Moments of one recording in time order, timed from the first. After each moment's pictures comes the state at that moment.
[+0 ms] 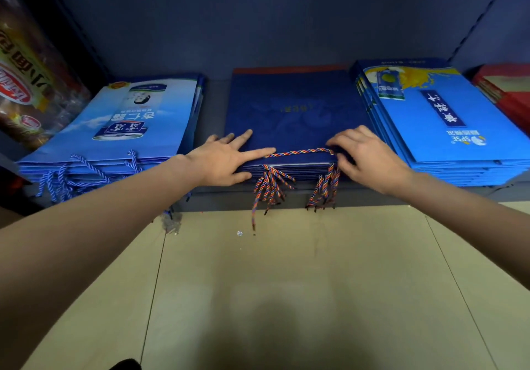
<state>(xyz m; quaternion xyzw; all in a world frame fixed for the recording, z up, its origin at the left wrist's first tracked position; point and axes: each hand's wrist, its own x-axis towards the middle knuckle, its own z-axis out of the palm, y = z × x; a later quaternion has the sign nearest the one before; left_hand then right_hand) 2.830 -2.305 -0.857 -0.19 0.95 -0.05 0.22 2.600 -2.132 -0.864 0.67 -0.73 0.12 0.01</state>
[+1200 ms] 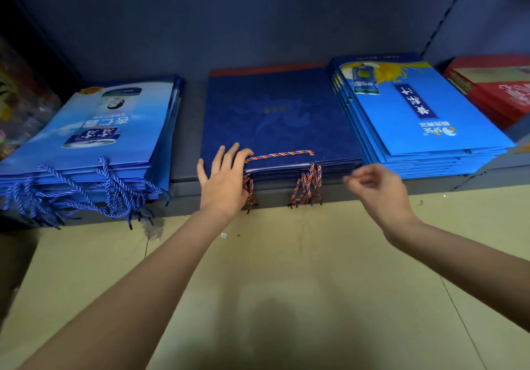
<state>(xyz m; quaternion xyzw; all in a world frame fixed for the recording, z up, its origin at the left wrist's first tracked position) 2.809 -2.232 -0.901 -0.42 0.90 0.12 -0.06 2.632 -2.063 -0.876 0.25 -0.84 0.45 -0.19</state>
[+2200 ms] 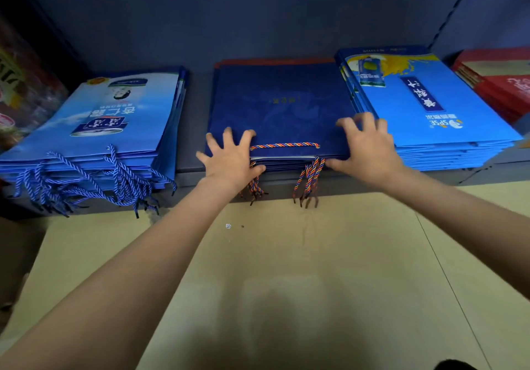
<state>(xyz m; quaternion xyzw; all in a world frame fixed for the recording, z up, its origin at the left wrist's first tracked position) 2.793 -2.242 -0.877 -0.47 0.87 0.13 0.04 2.613 -2.105 -0.849 0.49 -0.87 0.07 -0.05</state>
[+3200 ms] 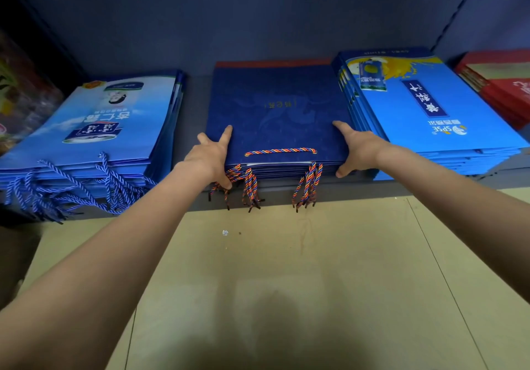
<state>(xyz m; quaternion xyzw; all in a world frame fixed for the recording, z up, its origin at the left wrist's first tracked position) 2.798 -2.283 -0.857 -0.46 0.85 0.12 0.21 2.575 -2.139 -0.850 0.44 -0.86 -0.01 -0.27</state>
